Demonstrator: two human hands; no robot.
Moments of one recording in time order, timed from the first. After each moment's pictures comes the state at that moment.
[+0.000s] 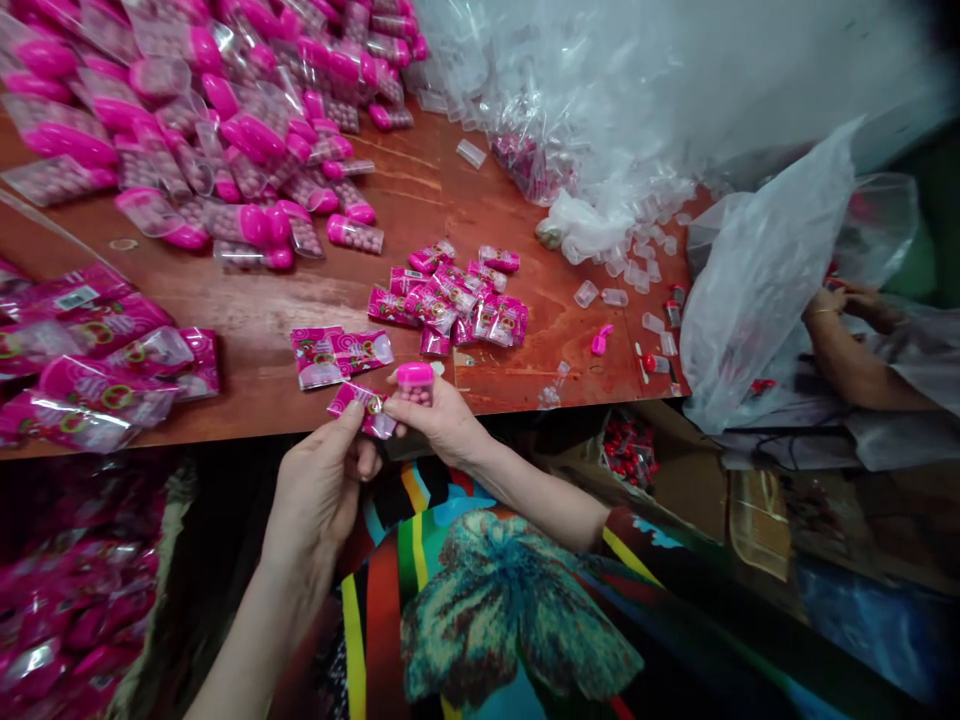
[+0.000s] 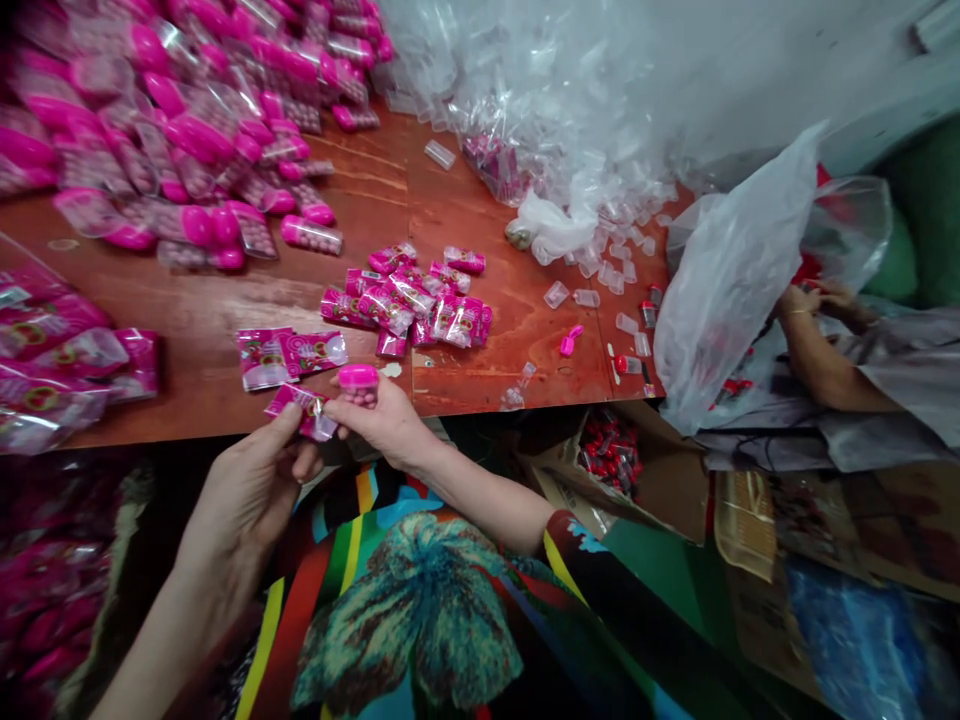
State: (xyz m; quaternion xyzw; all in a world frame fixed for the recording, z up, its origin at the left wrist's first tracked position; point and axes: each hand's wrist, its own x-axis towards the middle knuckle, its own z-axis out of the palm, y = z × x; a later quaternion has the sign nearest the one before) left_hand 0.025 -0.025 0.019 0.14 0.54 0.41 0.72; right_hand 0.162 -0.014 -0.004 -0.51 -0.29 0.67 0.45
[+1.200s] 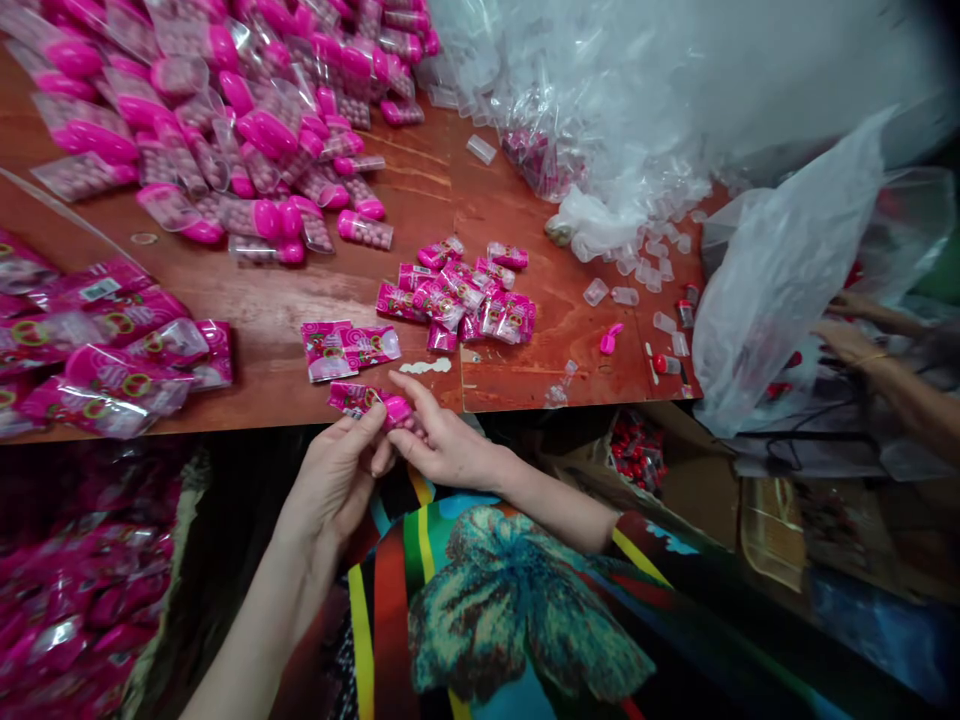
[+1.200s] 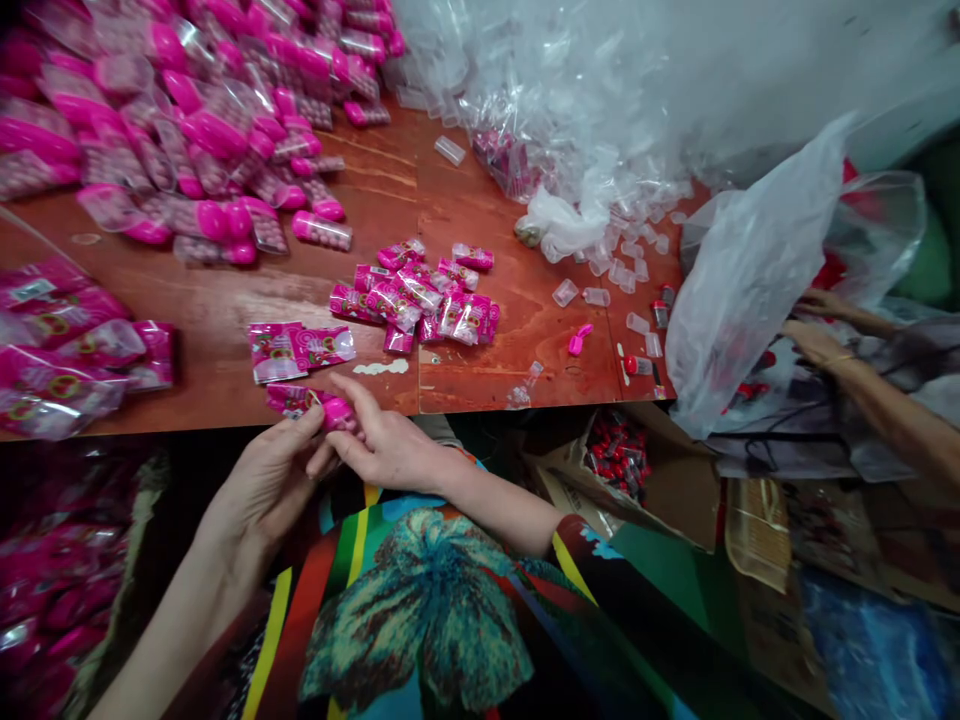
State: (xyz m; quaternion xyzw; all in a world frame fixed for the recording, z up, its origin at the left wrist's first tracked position) left_hand 0.021 -0.028 0.011 0.16 0.45 0.37 0.80; right_hand 0.177 -0.041 -0.005 -0.49 -0.60 0.57 0.27
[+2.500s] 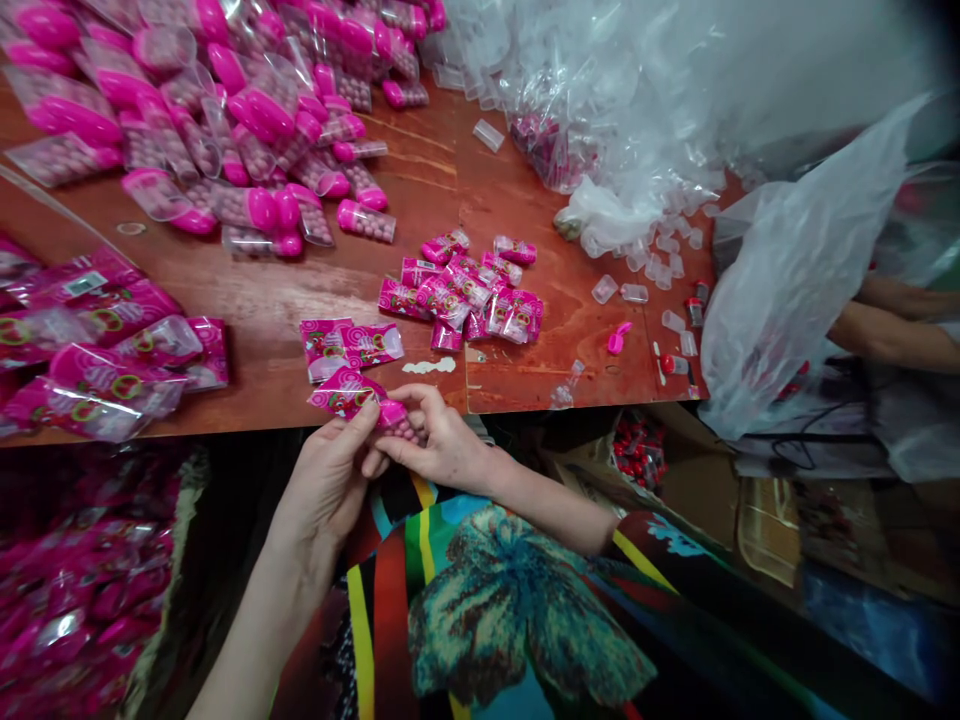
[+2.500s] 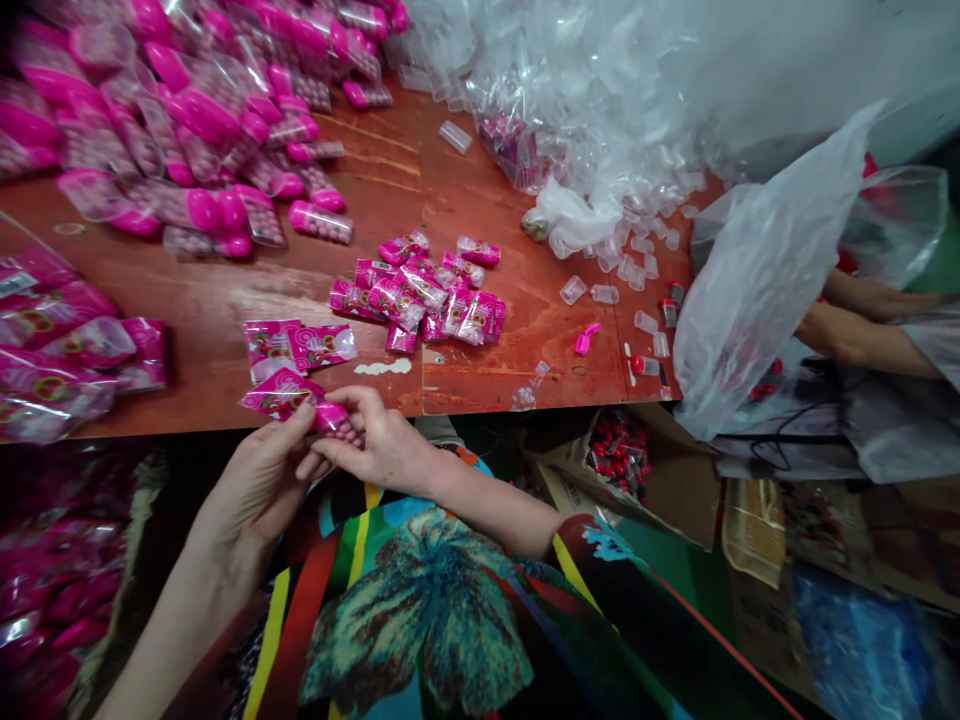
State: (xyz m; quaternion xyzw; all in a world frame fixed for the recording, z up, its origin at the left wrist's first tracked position) left_hand 0.017 -0.021 0.008 0.13 0.49 0.36 0.79; right_hand 0.165 -0.042 -0.025 -0.49 -0.57 0.57 0.34
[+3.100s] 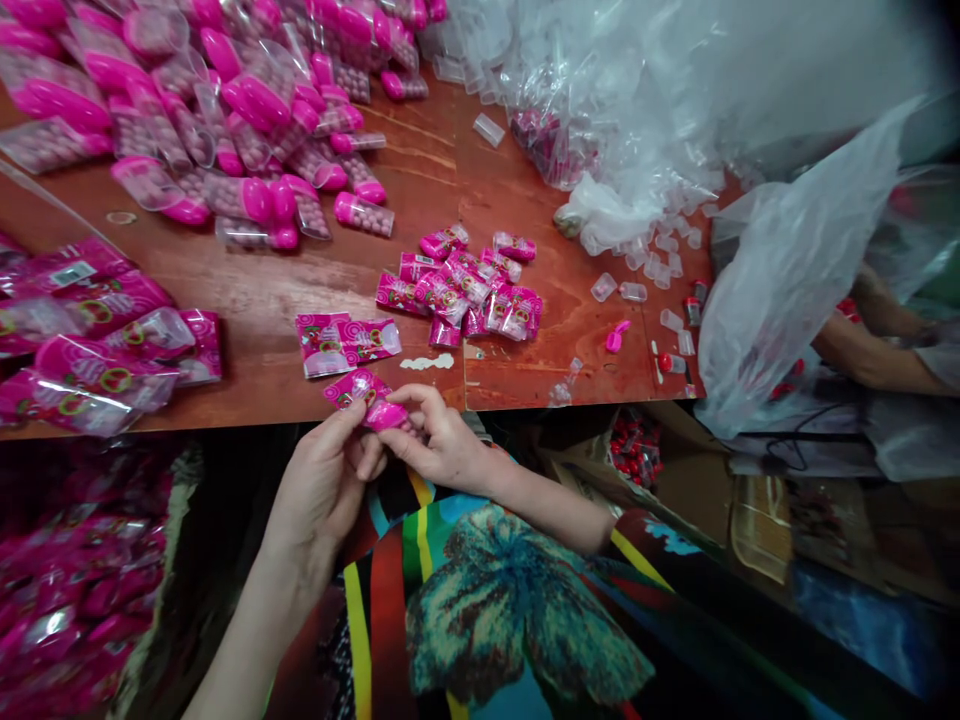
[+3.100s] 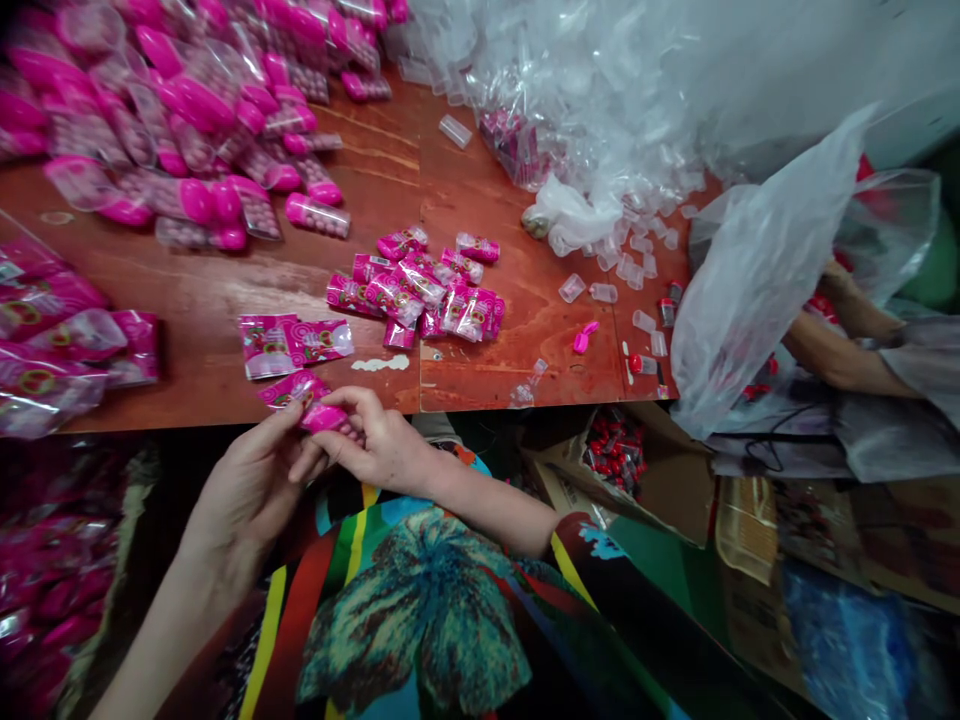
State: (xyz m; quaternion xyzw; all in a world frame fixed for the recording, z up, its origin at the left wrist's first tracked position) left_hand 0.017 -0.026 0.006 0.13 0.45 0.38 0.80; right_hand 0.165 -0.047 -0.031 -0.45 -0.56 0.58 0.39
